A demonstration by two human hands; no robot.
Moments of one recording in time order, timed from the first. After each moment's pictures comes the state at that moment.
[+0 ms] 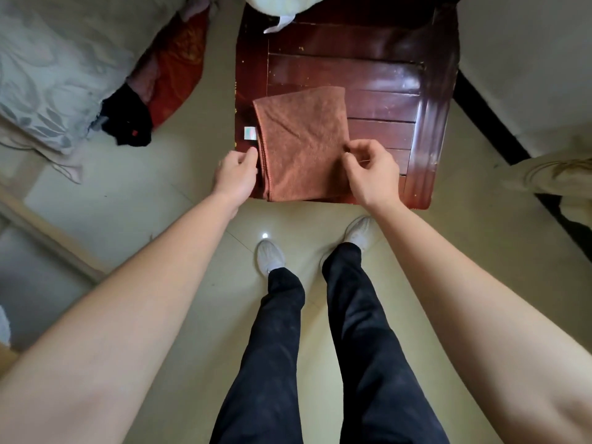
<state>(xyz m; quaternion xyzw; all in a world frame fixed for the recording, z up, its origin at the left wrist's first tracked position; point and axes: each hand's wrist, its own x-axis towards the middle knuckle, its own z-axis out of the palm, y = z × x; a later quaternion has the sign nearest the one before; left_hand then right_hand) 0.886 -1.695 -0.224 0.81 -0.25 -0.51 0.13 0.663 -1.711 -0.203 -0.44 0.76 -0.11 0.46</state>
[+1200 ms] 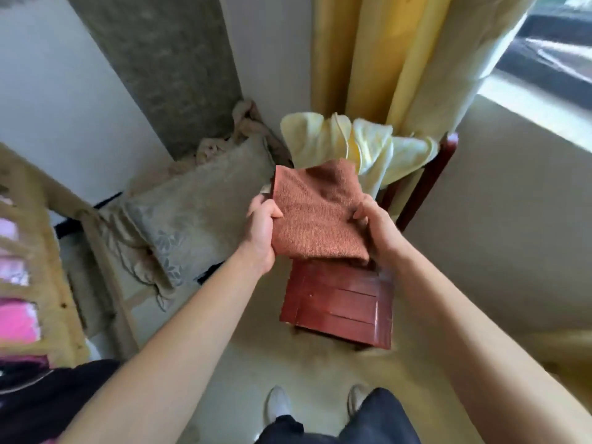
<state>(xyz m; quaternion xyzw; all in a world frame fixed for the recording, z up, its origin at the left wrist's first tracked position) 0.874 -1.691 0.268 0.60 -0.18 -0.53 0.56 0.689 -1.752 0.248 -0.40 0.48 -0.33 0.71</state>
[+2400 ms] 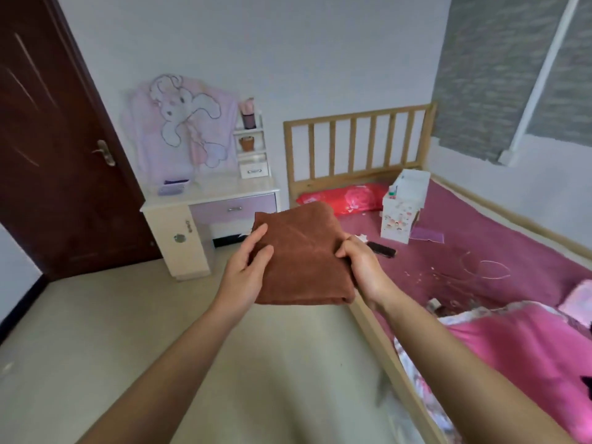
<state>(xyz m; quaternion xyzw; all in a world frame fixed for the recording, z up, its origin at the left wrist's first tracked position) 0.948 -0.692 0.431 0.72 0.19 0.33 0.57 1.088 -0.840 0.430 -0.63 -0.20 0.25 0.71</state>
